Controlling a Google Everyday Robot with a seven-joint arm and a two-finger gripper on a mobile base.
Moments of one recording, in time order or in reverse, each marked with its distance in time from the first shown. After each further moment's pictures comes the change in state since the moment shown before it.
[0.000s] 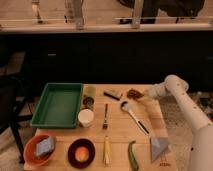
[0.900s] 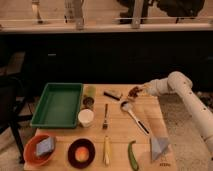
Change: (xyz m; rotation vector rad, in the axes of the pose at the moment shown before) arm -0.064 0.006 -0.043 0.065 -0.121 -0.140
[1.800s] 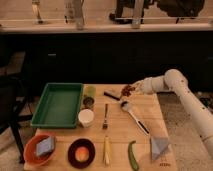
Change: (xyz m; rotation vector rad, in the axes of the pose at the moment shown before) arm -0.066 0.015 0.001 -0.036 -0.127 -0.154
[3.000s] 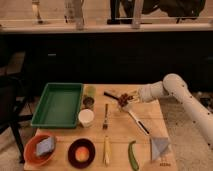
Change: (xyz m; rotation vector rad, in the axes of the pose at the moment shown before) arm -0.030 0.057 -0.006 -0.113 -0.032 -0.055
